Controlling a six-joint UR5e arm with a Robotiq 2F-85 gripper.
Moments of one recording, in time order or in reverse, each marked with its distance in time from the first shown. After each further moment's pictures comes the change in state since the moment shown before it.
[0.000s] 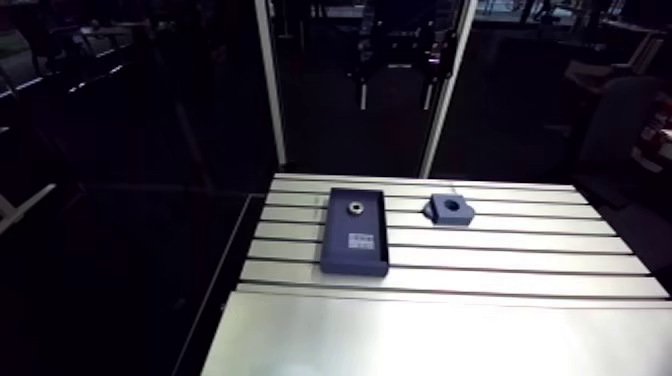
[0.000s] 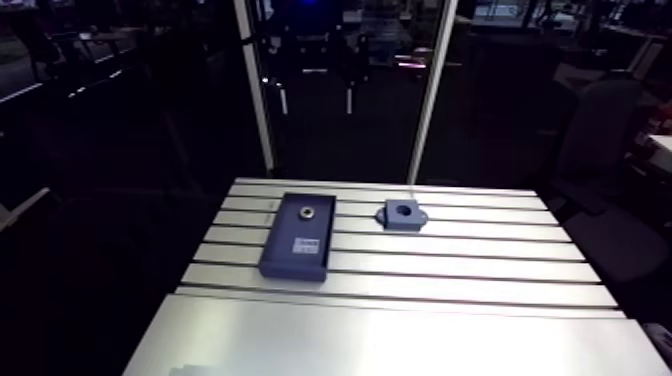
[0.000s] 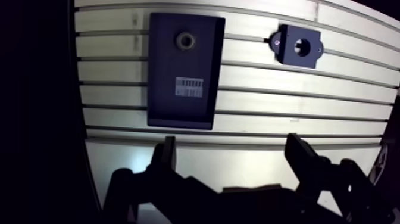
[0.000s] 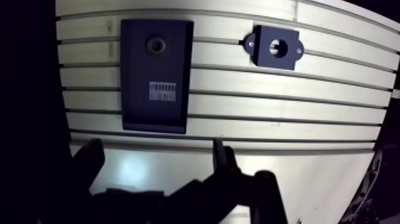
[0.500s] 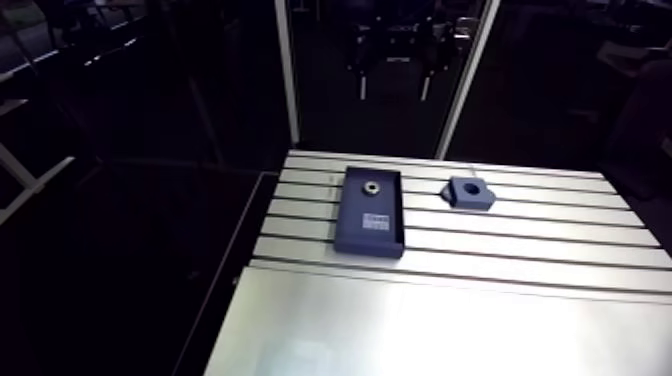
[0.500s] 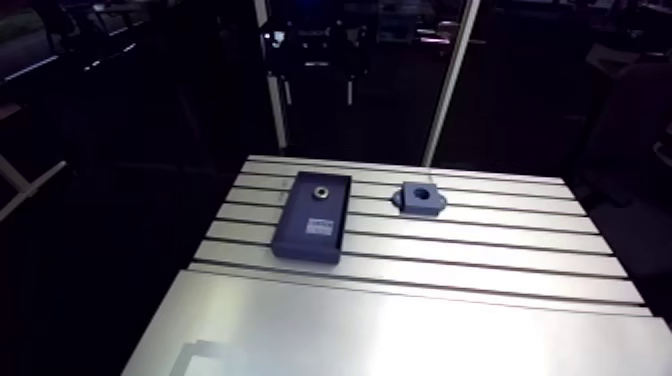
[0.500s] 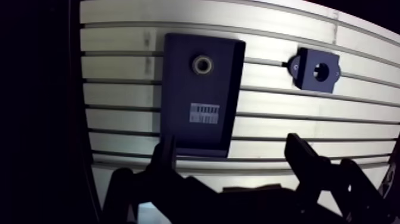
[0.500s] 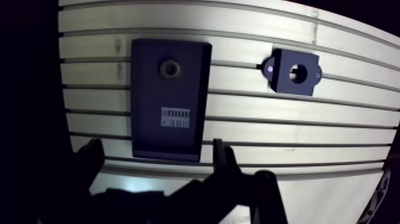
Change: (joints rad) arm 0.048 0.071 0.018 -0.127 -0.002 0.042
